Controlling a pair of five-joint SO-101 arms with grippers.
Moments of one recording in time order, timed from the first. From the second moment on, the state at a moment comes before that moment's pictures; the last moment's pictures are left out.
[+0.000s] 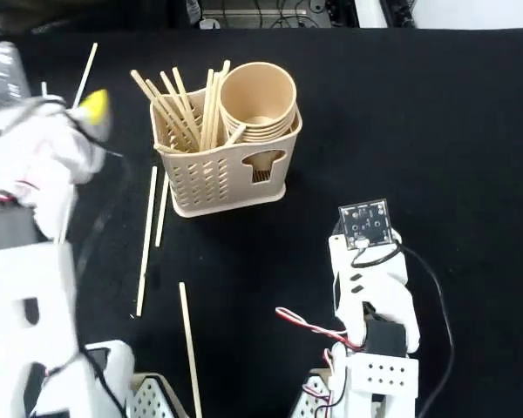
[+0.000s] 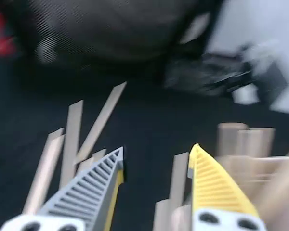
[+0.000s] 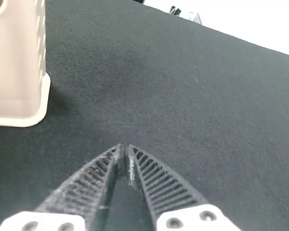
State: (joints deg) left arm -15.9 -41.2 23.0 52.1 5.2; right arm 6.5 -95.6 97.2 34.8 20.8
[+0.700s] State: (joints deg) left arm -38.3 31.9 -15.0 58.2 -13.5; right arm 6.5 -95.6 97.2 34.8 20.8
